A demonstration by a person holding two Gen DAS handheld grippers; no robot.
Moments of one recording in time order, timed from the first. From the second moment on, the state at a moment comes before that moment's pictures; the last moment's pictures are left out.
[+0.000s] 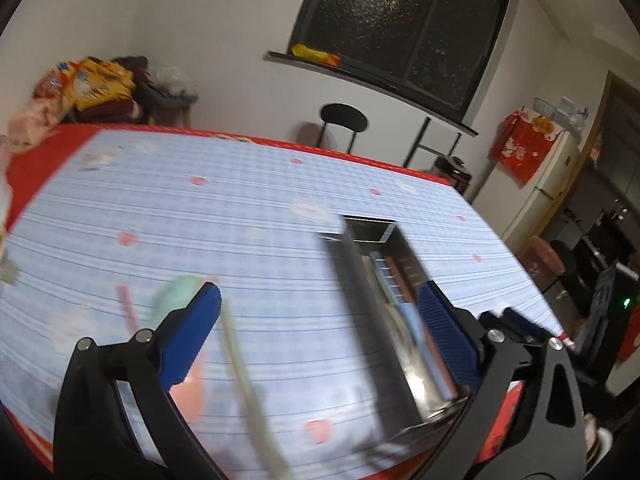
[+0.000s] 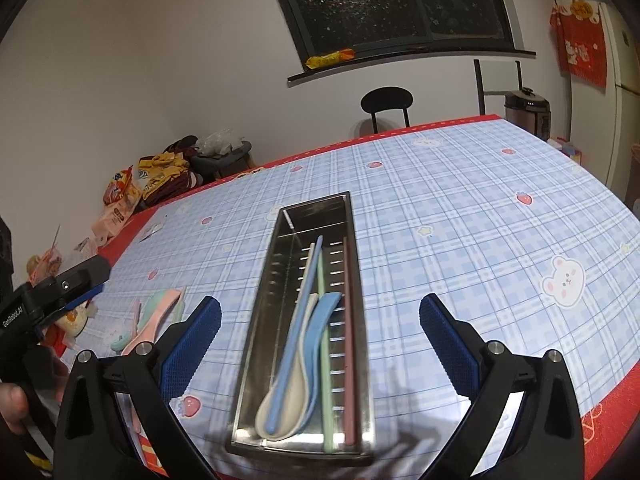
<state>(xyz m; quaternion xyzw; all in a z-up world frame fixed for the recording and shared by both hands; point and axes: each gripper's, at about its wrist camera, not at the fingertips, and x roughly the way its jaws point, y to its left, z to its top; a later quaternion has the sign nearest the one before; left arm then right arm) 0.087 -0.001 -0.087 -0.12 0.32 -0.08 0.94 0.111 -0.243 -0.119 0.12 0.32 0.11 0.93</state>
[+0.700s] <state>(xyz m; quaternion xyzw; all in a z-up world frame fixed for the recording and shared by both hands) 0.026 0.136 -0.154 -0.07 0.41 0.02 0.91 0.095 -0.099 -0.117 0.00 0.33 0.24 0.91</state>
